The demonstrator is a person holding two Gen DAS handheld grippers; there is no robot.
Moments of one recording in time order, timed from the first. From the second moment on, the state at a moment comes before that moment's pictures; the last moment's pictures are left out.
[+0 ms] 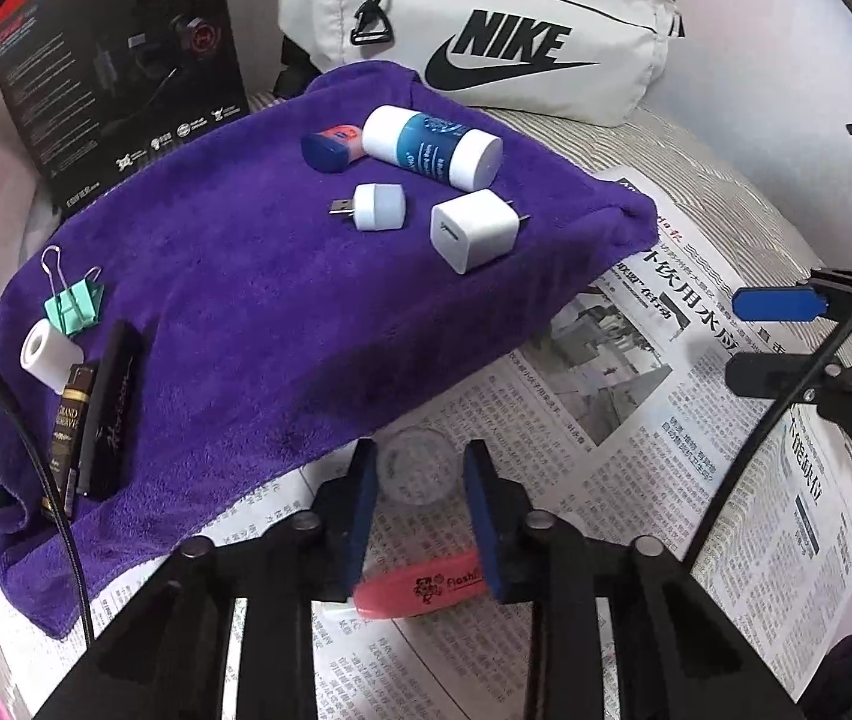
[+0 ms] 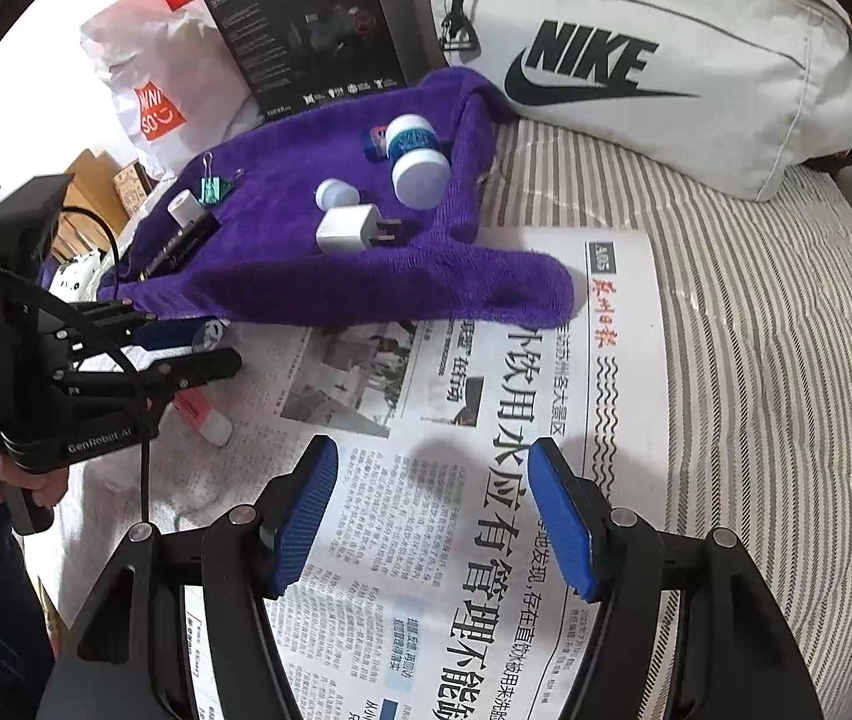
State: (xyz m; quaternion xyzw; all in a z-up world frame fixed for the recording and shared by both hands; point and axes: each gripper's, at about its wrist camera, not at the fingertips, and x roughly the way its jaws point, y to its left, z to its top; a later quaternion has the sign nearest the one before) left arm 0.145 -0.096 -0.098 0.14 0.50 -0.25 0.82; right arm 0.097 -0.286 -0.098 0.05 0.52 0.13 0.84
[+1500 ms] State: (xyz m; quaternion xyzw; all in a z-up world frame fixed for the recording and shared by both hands) left arm 0.125 0.026 -0.107 0.07 0.51 -0.17 0.84; right arm 0.112 -0.133 -0.114 -0.15 0.47 0.29 0.82
